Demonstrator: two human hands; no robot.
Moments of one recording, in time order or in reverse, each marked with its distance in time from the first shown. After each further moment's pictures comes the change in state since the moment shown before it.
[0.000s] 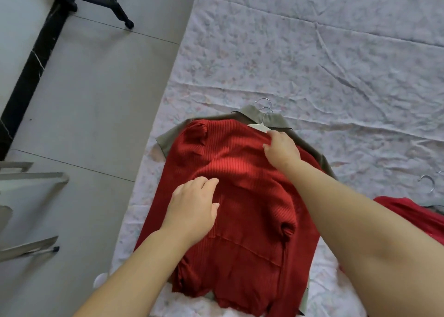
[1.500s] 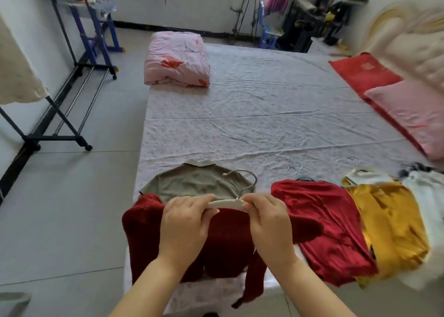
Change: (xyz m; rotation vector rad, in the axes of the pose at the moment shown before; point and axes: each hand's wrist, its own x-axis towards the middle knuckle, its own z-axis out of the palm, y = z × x) left_hand -0.273 0.080 -0.123 -0.205 0.637 0.571; right_hand -0.496 -0.069 -0.068 0.320 1.093 -0.256
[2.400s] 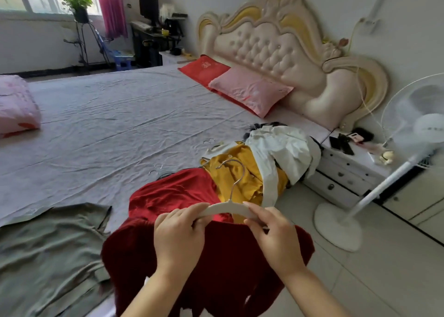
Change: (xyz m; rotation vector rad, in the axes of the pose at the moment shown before) left_hand -0.104 0.399 0.180 -0.250 -0.202 0.232; right_hand -0.190 0.236 -0.380 -0.107 0.229 0.370
